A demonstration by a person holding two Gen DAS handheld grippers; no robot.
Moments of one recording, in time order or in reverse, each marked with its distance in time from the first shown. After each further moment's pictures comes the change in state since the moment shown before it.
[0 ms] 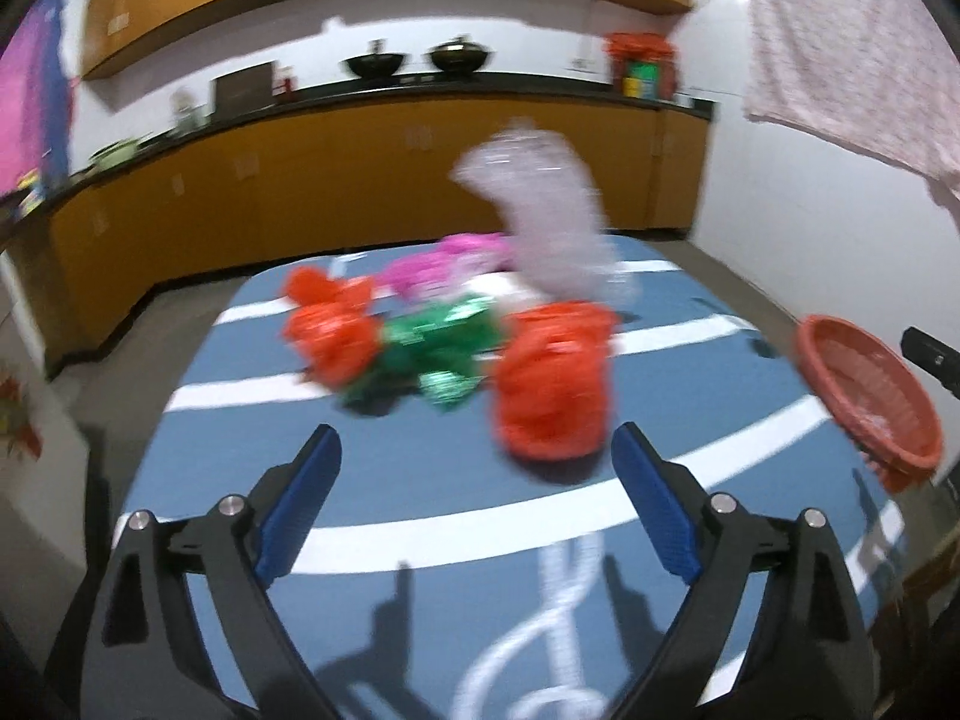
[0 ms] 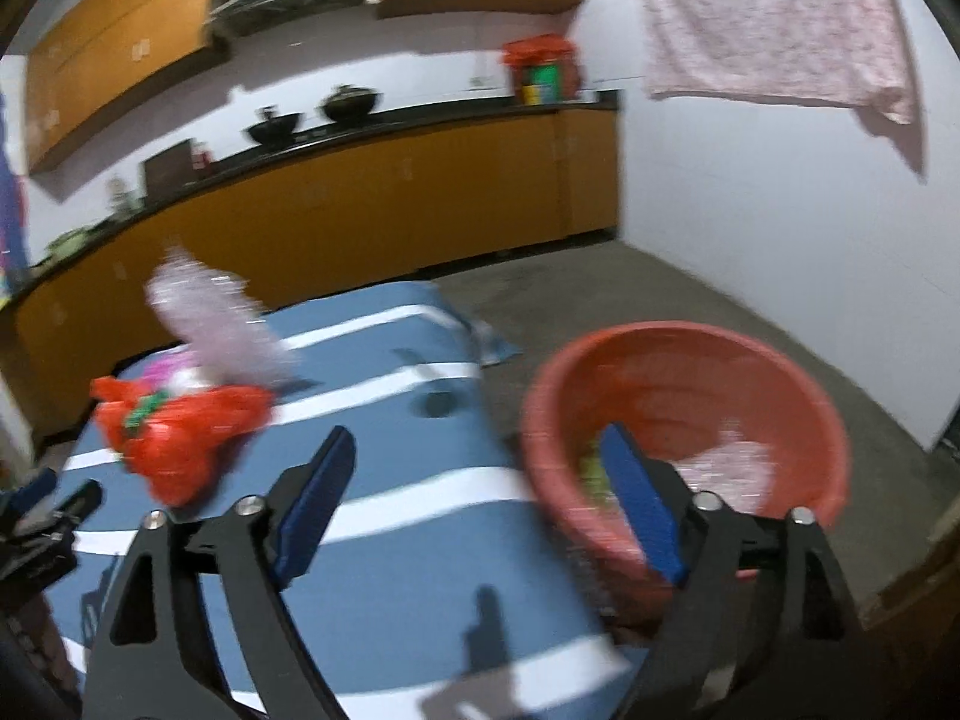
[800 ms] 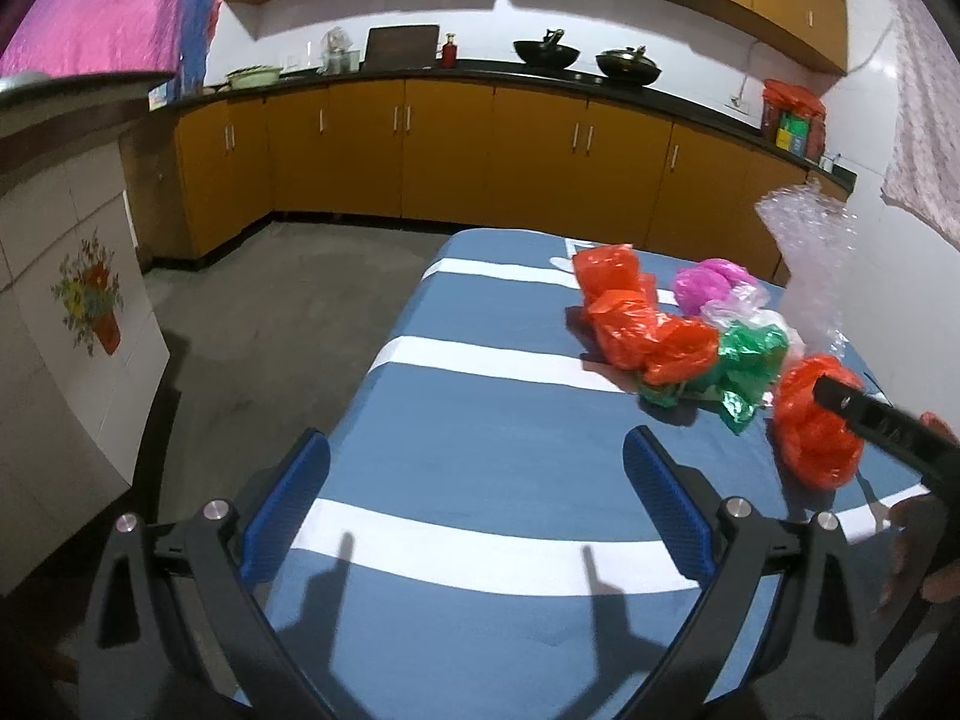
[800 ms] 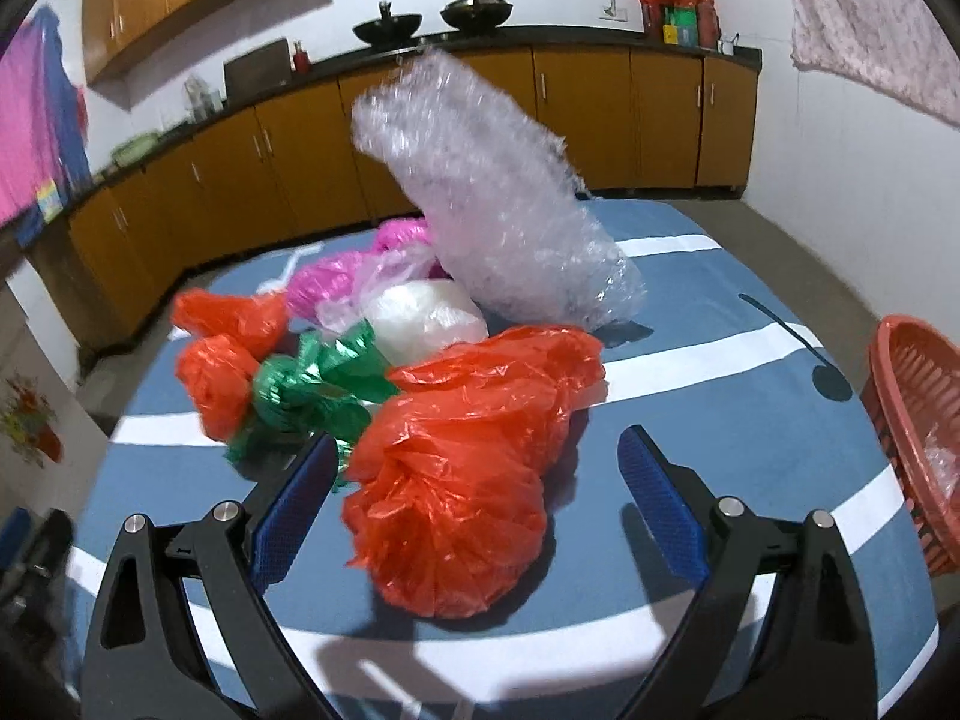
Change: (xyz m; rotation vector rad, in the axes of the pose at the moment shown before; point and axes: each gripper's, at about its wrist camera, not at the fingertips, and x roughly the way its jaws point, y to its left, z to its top) left arm 0.003 0.149 -0.017 -0.242 0.013 0.193; right arm 0.108 0.191 -0.025 -0.130 0.186 0.099
